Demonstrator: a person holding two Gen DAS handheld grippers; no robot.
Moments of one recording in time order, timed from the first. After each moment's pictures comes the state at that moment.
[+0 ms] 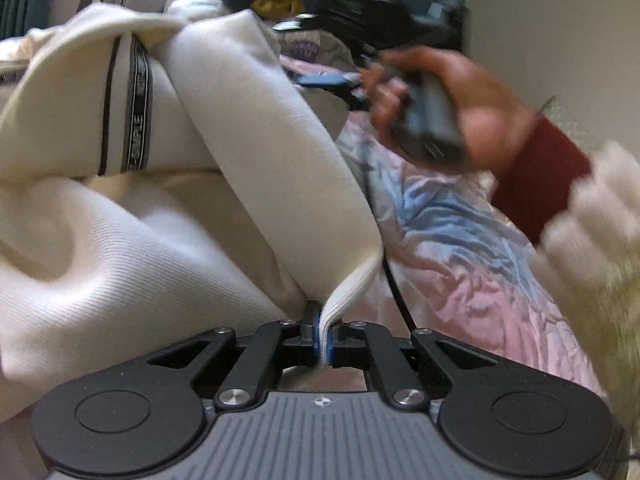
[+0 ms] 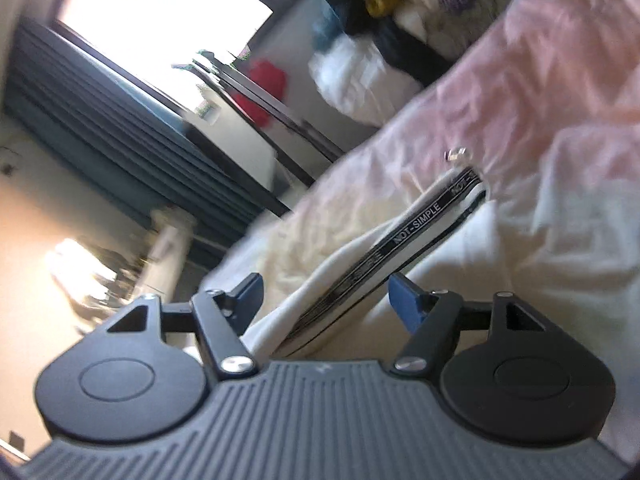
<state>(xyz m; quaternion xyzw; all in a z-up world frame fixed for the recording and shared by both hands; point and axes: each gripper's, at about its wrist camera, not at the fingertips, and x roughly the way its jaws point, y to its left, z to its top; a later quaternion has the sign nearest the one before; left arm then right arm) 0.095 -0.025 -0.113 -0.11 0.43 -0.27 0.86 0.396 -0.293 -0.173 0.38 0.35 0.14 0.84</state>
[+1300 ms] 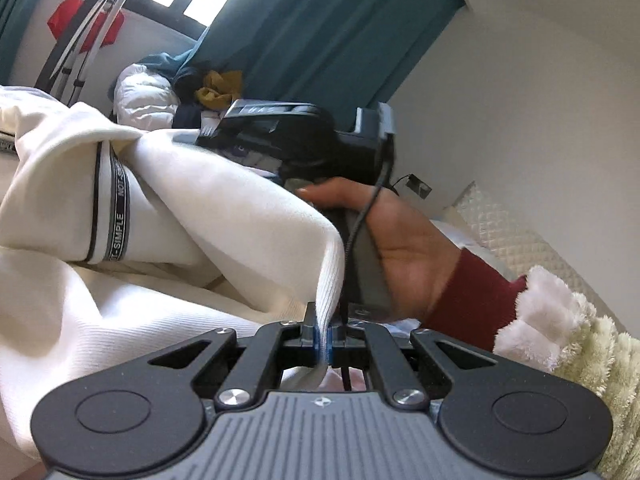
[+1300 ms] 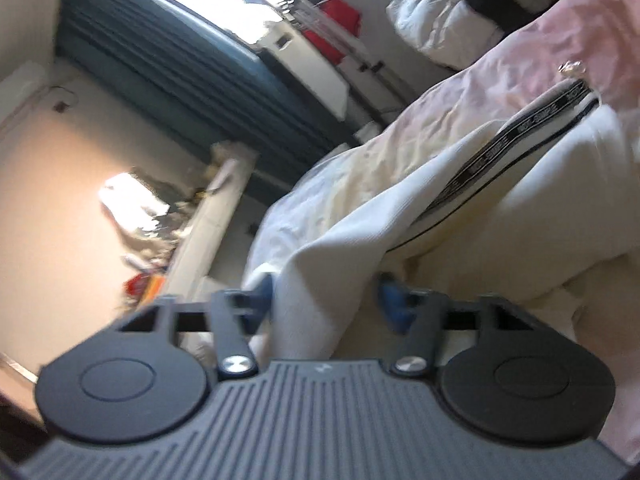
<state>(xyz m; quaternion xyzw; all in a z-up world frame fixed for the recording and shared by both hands) 0.093 0.017 -0.087 -0.20 0.28 -0.34 0.88 0.353 -0.221 -0.164 0.35 0.36 0.27 0.82</state>
